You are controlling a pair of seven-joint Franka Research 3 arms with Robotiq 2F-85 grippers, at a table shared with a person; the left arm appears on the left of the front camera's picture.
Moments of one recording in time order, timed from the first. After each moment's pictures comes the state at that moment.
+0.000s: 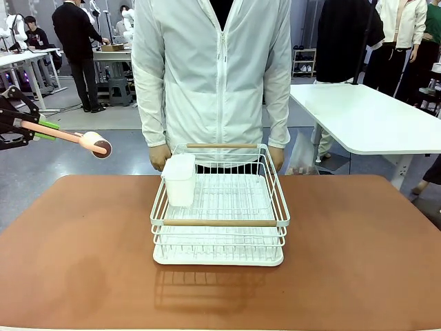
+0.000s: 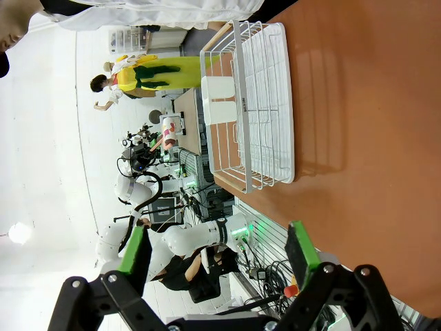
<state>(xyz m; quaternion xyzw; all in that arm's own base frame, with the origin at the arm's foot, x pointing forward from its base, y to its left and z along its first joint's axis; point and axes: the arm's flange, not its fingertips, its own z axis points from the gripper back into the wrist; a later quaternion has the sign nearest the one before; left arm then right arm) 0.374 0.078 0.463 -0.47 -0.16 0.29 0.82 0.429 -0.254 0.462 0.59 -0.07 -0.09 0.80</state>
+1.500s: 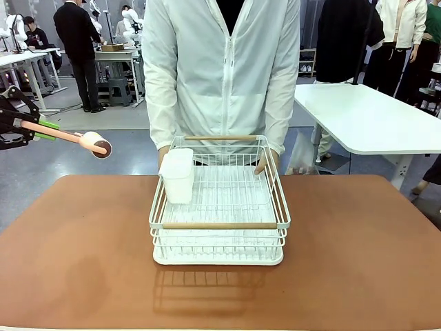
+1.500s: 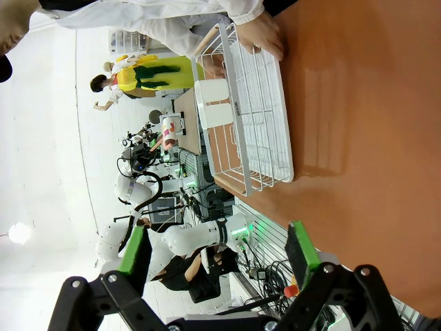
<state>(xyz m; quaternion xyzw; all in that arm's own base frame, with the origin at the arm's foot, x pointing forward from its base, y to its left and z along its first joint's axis) 0.374 0.078 0.463 -0.47 -0.16 0.29 0.82 0.429 -0.254 0.462 0.59 -0.07 -0.09 0.80</state>
